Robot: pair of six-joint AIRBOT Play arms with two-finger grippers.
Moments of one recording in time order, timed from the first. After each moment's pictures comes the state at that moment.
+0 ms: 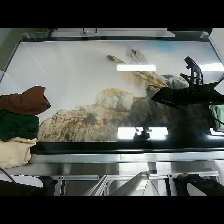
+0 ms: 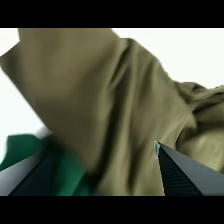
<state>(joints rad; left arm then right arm) 0.81 -1.88 1.73 1.07 -1.20 -1.33 0.05 -1.06 0.98 -0.97 1.09 1.50</state>
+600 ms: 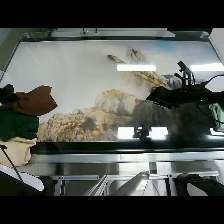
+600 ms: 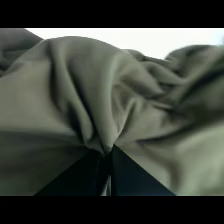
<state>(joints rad) 0.59 -2.04 1.99 1.16 -1.50 -1.28 0.05 -1.15 0.98 -0.86 1.08 1.49</state>
